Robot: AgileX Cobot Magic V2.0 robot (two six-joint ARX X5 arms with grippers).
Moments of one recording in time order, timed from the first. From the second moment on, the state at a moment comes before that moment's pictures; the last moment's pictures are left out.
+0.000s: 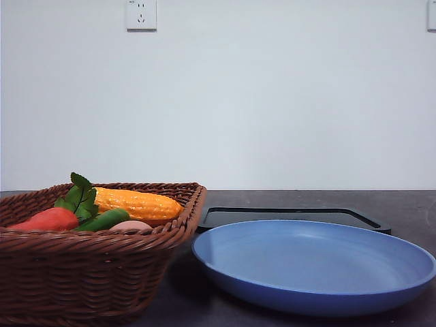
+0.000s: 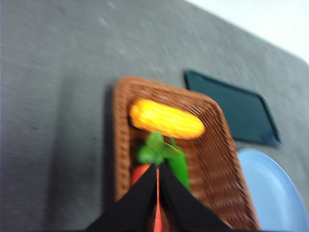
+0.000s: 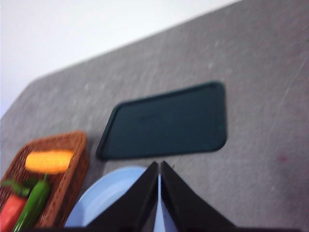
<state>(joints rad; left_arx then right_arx) -0.02 0.52 0.57 -0.56 0.39 -0.35 0.08 0.37 0.53 -0.52 -0.30 0.42</state>
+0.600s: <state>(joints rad) -0.15 0.80 0.73 -0.73 0.57 -0.23 0.08 0.79 0.67 -0.78 -0.48 0.24</state>
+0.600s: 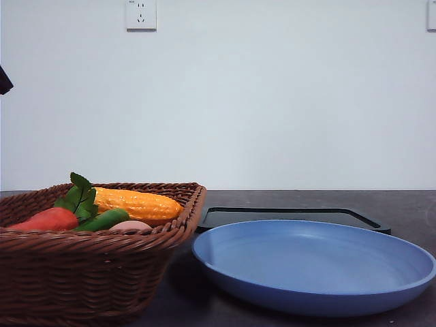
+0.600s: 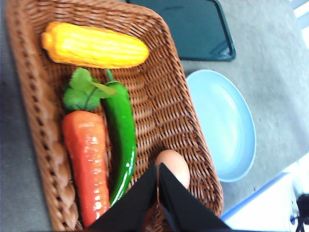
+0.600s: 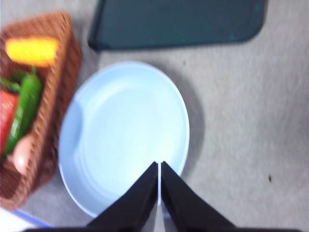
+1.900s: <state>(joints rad) -0.16 0.80 0.73 -0.68 0.57 -0.25 0.18 1.33 0.59 -0.44 -0.50 0.24</state>
